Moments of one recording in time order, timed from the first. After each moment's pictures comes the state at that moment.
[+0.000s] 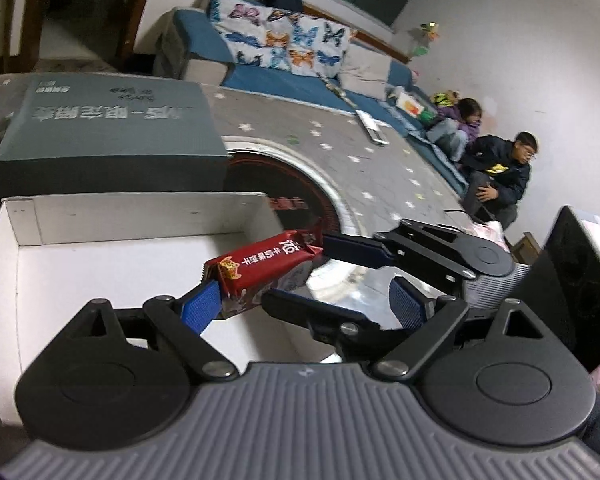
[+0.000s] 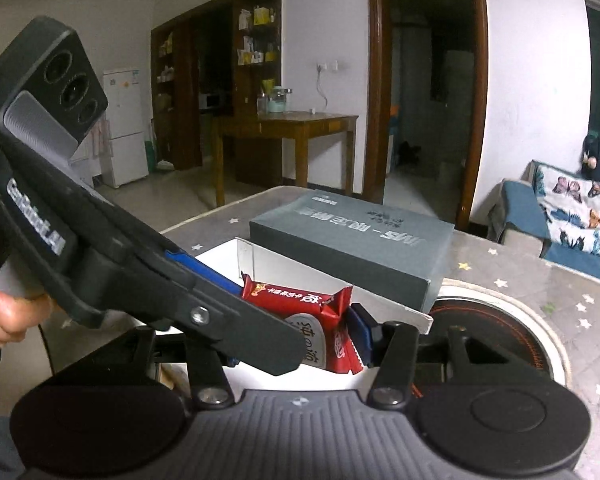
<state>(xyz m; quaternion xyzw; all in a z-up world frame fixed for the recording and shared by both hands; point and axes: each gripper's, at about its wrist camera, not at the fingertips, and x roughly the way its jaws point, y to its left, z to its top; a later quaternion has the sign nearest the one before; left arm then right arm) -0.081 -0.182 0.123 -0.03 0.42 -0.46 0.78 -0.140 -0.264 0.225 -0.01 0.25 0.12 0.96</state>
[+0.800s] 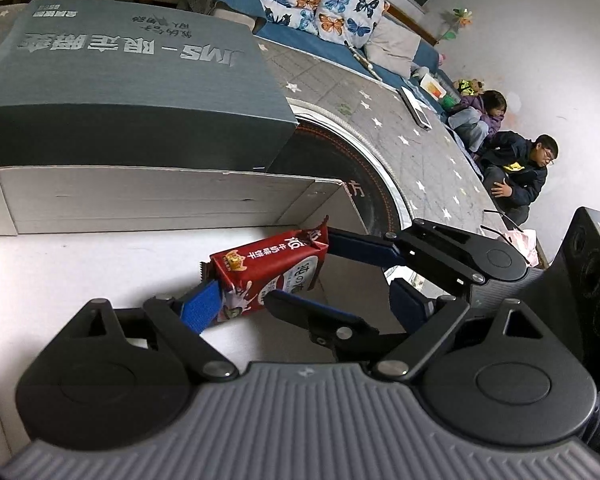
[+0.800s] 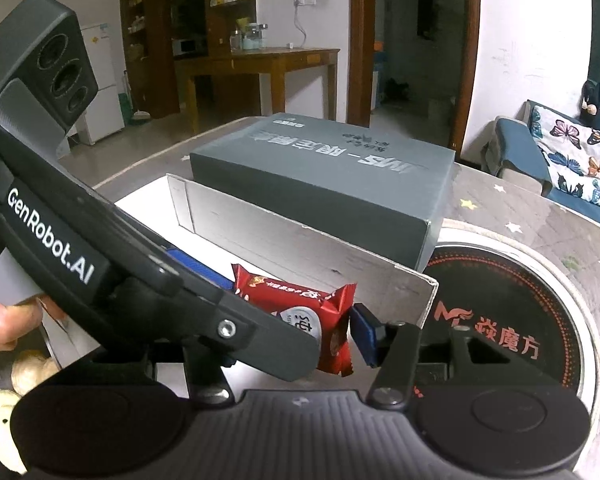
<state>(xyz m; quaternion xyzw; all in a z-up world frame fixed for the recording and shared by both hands) -0.004 -0.199 0.057 -0.05 0.48 -0.44 0.75 -0.053 -0.279 0.156 -0.01 0.35 0.09 0.93</state>
